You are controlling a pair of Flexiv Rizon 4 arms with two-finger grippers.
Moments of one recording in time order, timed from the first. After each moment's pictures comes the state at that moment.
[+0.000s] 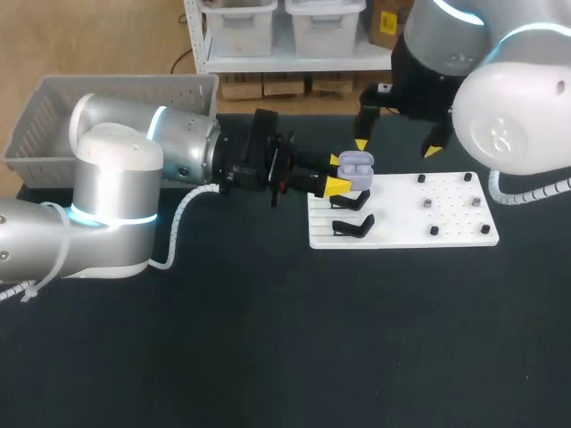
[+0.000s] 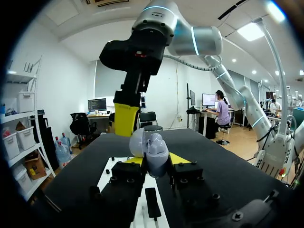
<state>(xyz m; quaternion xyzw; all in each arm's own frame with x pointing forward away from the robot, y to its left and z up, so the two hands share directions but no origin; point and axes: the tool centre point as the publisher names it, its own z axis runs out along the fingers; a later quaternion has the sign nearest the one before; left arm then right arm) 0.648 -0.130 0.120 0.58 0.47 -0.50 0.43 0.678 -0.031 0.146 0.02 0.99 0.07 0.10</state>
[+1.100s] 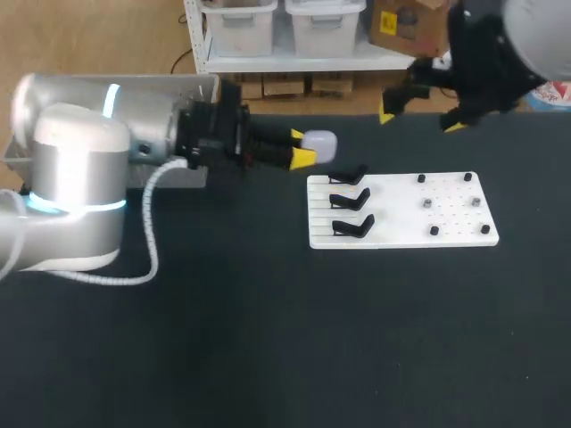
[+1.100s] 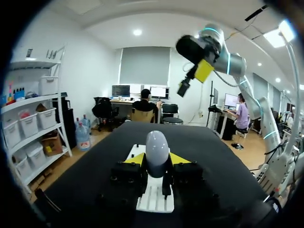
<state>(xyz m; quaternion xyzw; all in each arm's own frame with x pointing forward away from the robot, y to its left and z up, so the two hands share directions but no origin) 0.687 -0.066 0.148 0.52 0.59 -0.44 0.44 0.625 -0.041 0.236 -0.05 0.95 0.21 0.24</state>
